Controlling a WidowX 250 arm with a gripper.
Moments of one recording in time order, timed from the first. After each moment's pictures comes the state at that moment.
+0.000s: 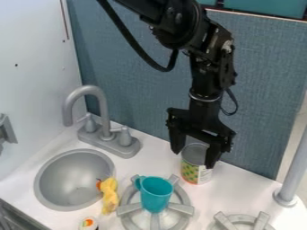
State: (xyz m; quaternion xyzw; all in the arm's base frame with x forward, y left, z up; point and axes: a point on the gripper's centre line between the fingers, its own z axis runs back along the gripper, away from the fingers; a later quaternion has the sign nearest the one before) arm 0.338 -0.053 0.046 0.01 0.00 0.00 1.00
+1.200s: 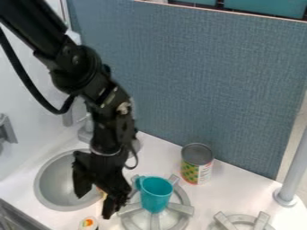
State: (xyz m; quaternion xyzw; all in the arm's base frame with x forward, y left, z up) arm 0.222 0.049 -0.012 0.08 0.06 -0.01 1.00
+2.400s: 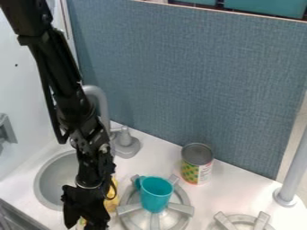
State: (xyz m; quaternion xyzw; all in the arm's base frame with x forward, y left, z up) arm 0.217 0.083 -0.099 0.05 0.11 -0.02 0.99
